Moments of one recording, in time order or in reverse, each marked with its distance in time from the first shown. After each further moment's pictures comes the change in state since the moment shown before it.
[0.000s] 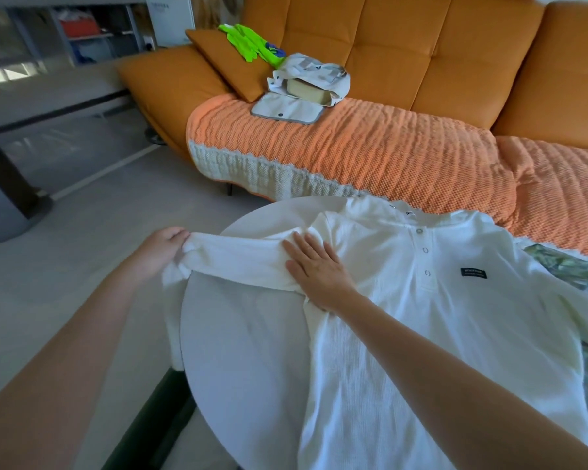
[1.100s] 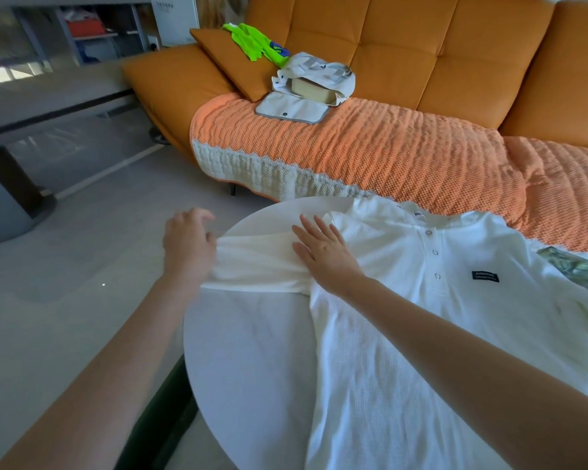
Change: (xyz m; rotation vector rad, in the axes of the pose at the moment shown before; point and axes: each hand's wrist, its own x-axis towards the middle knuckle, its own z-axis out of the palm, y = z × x) left_hand -0.005 0.021 0.039 0.447 0.353 0.206; right_hand 0.014 -0.004 -0.023 0.023 0.104 -0.036
